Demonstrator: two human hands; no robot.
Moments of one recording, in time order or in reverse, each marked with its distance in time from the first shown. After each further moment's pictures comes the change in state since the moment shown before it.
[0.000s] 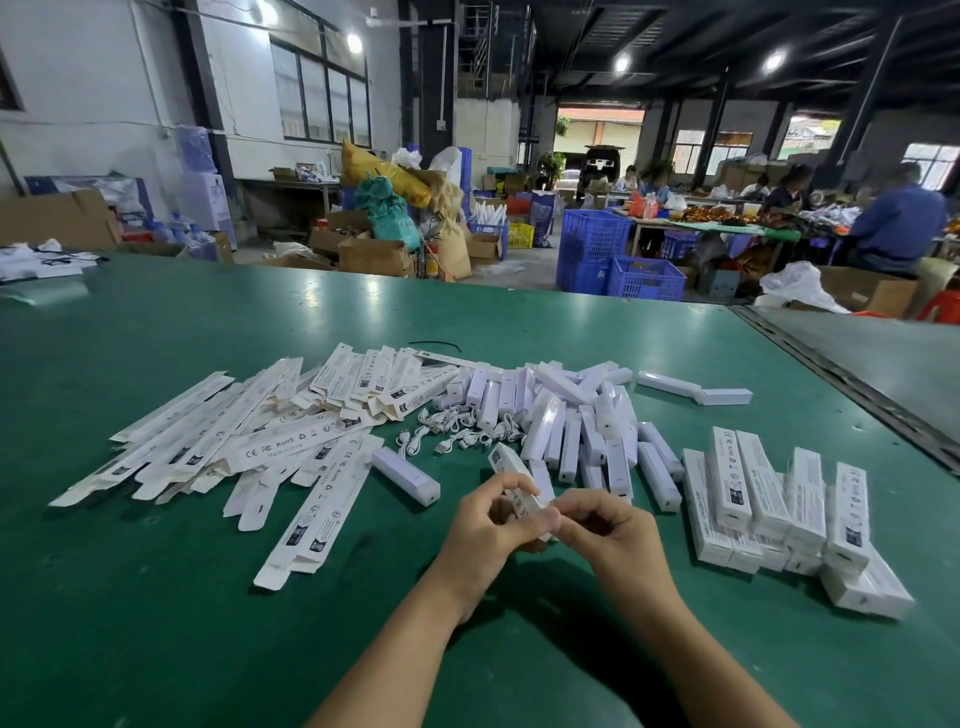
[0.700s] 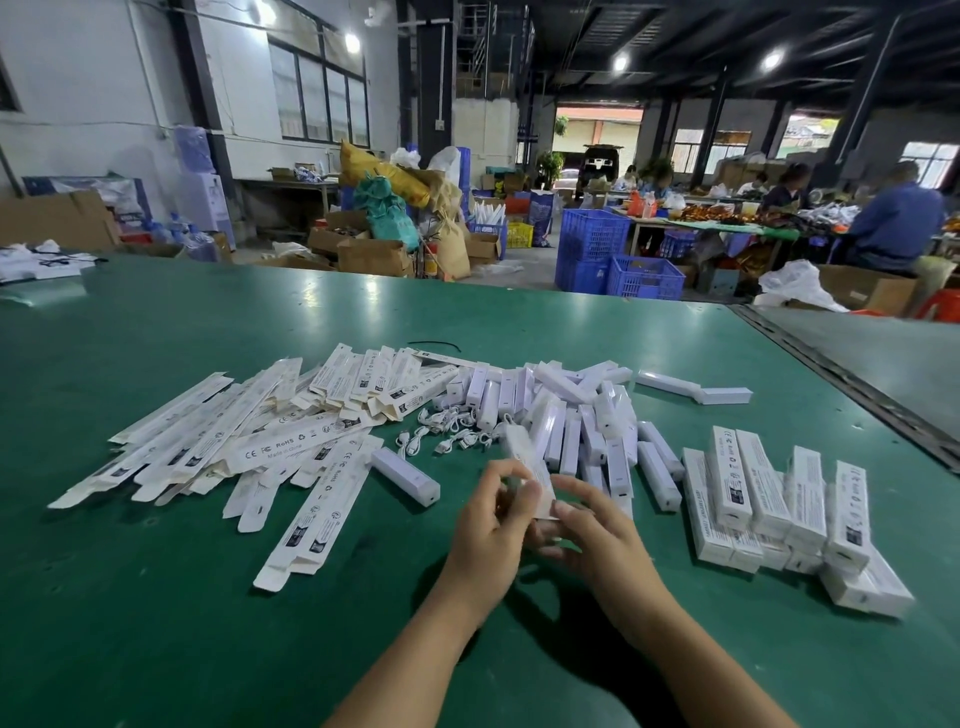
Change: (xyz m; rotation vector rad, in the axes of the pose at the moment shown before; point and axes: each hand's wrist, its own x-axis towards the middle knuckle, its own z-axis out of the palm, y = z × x) left_hand 0.000 -0.005 0.010 0.251 0.163 0.251; right_hand 0.002 0.008 0.005 0.170 -0.045 0.257
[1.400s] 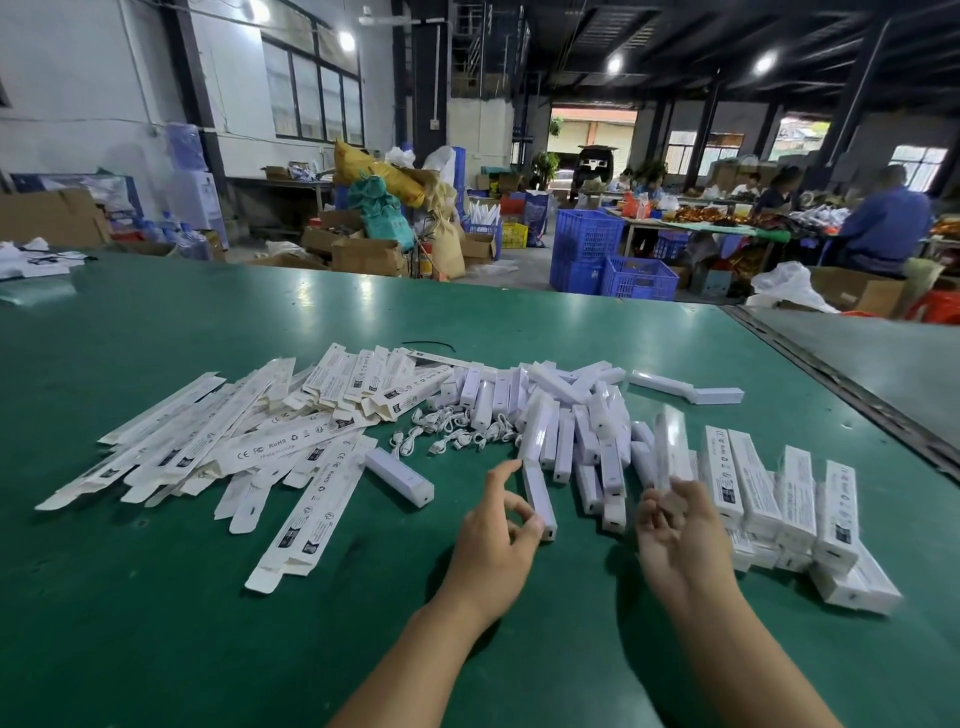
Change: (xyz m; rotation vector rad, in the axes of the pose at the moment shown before) left_hand -0.001 -0.020 0.003 0.375 -0.047 -0.011; right_hand 0.005 -0.031 -0.040 0.874 0.536 0.045
